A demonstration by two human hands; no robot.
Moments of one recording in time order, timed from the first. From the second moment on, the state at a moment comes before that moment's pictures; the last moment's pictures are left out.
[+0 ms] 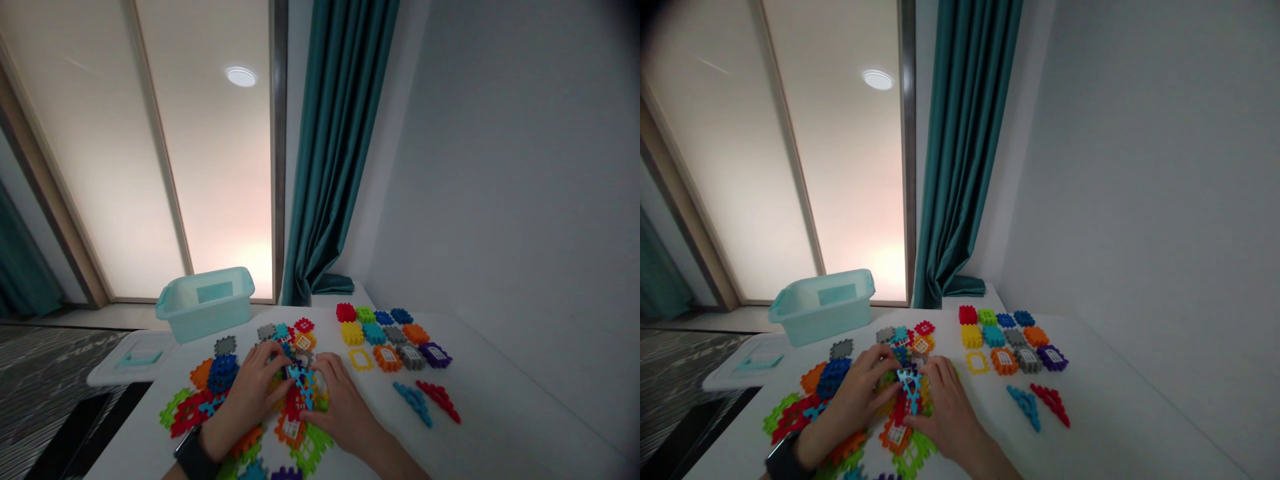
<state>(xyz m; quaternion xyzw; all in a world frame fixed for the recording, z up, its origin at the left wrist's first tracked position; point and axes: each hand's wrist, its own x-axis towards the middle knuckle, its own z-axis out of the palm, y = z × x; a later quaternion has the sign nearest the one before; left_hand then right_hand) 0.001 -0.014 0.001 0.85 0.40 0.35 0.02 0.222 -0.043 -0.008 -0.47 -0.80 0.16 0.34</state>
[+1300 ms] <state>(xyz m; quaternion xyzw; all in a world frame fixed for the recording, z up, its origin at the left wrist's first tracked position) 0.043 -0.012 0.025 0.92 0.27 0.27 0.13 0.291 -0.087 -0.013 -0.45 -0.81 0.14 0.35</state>
